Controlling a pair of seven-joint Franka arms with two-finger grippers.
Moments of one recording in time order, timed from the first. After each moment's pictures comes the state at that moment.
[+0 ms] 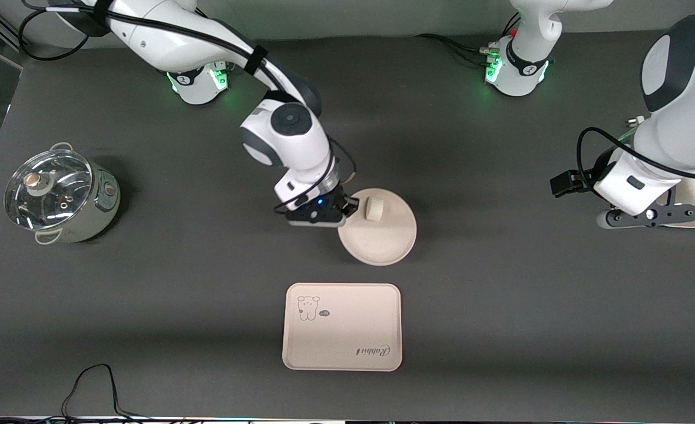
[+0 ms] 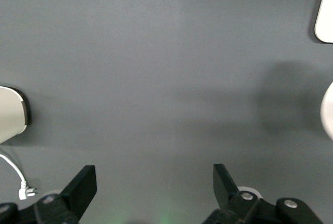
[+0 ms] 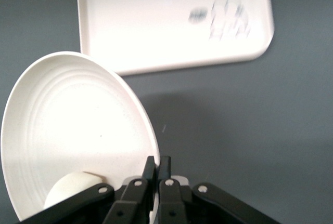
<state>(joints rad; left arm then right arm) -0.04 0.14 -0.13 -1.57 0.03 1.57 -0.24 0.25 0.59 0.50 -1.62 -0.42 2.36 1.05</state>
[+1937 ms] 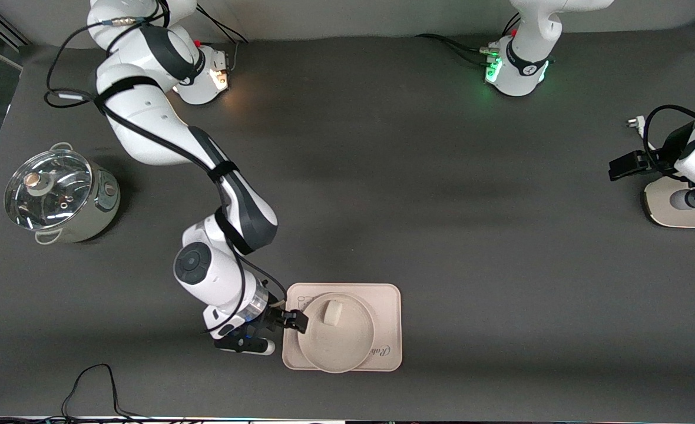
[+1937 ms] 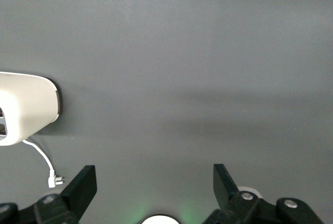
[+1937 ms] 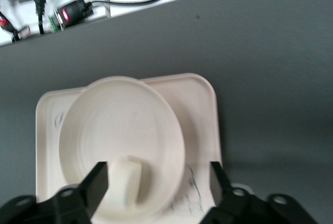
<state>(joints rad) -0.08 0.06 0.06 -1.60 0.02 1.52 -0.09 0.23 1.01 0.29 -0.92 -0.13 2.18 0.54</state>
